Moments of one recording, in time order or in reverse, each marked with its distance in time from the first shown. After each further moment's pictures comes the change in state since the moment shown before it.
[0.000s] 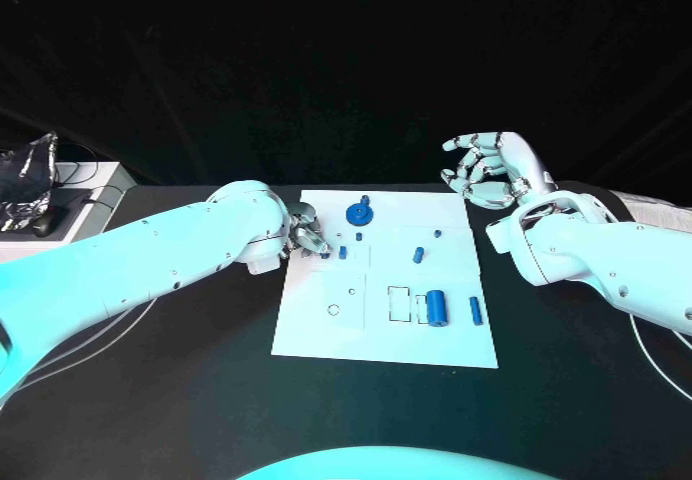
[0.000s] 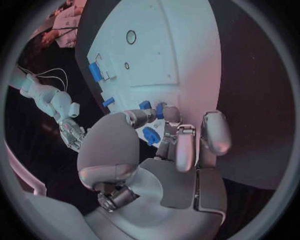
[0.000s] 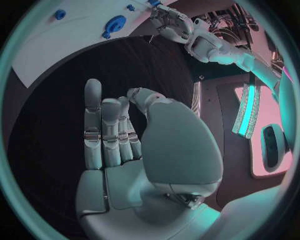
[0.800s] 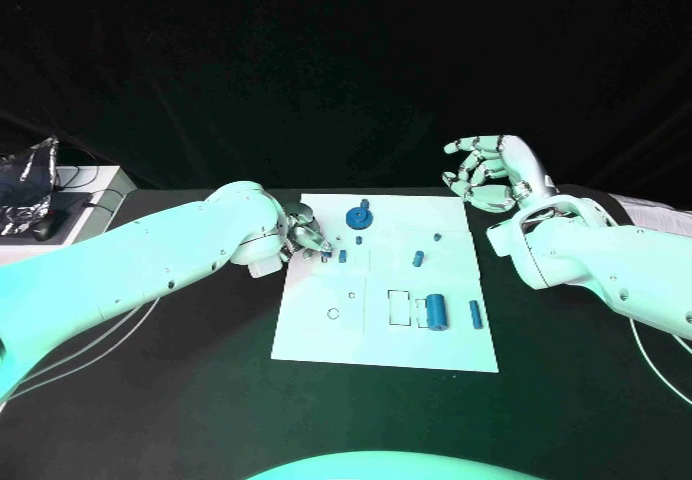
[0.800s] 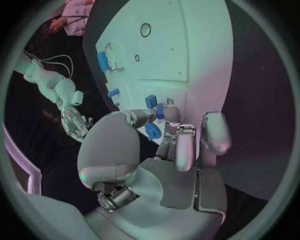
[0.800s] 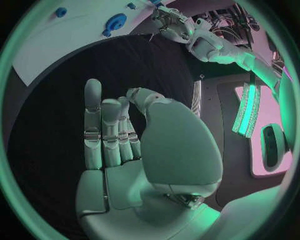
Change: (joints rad) left arm -0.004 -0.014 0.022 0.013 0.101 -0.037 -0.017; left_hand 0.003 0.003 0.000 0.000 0.000 0.000 0.000 -0.008 0.001 0.000 0.000 0.000 0.004 0.000 0.000 -0.004 0.000 0.000 -0.004 0.004 0.000 -0.001; right arm 0.000 -0.001 0.000 -0.002 0.016 -0.010 0.013; right_hand 0.010 0.001 0.000 0.000 -0.004 0.005 -0.001 0.000 -0.001 -0.001 -0.001 0.000 0.005 0.000 0.000 0.007 0.002 0.000 0.000 0.000 0.004 0.003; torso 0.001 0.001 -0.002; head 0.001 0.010
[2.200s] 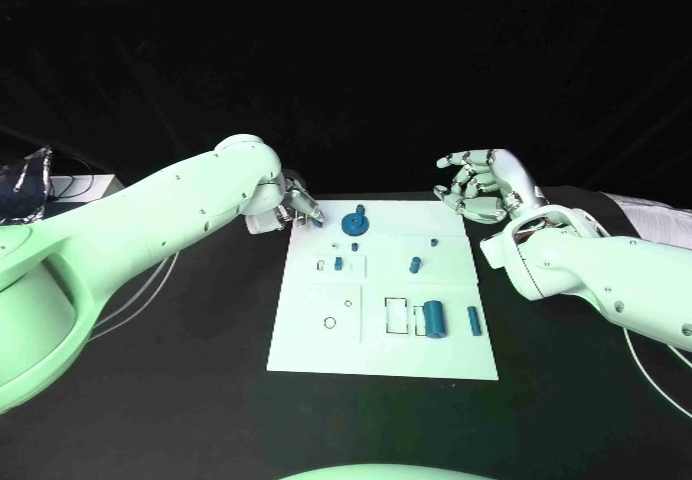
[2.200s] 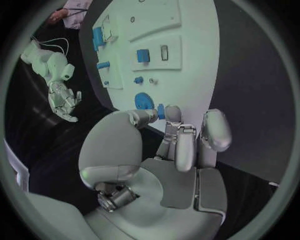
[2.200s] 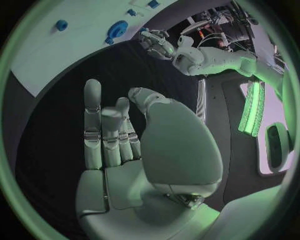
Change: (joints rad) left arm 0.140 0.188 0.004 -0.415 0.045 0.206 0.027; left_hand 0.040 0.024 -0.023 0.012 -0.036 -0.027 0.012 -0.006 -0.004 -0.027 0.012 -0.006 0.004 0.000 0.007 -0.004 0.000 0.000 -0.020 0.005 -0.019 -0.023; right arm 0.005 0.016 0.004 0.020 -0.016 0.018 -0.073; right_hand 0.000 0.000 -0.028 0.022 -0.026 -0.004 -0.004 0.000 -0.006 0.007 0.000 0.014 0.036 0.015 0.000 0.107 0.069 0.000 -0.004 0.004 0.023 0.011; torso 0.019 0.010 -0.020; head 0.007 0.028
